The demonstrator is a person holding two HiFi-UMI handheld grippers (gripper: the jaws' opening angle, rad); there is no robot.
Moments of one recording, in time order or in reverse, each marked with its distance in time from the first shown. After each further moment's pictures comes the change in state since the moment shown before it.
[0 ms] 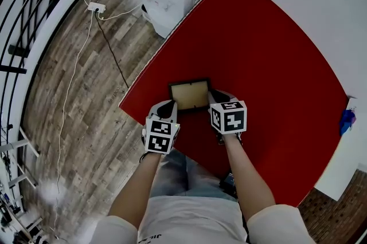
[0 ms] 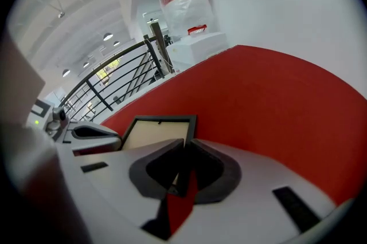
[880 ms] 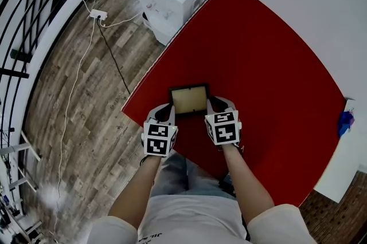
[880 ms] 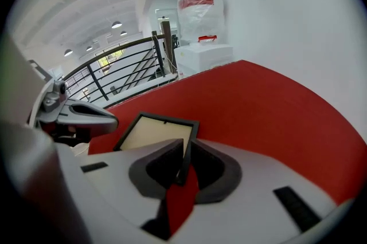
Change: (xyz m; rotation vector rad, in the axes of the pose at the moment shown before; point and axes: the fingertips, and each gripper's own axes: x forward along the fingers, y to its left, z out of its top) left arm -0.018 0.006 0.016 -0.058 -0.035 0.034; right arm -0.020 0.007 0.003 -0.149 -0.033 -0.084
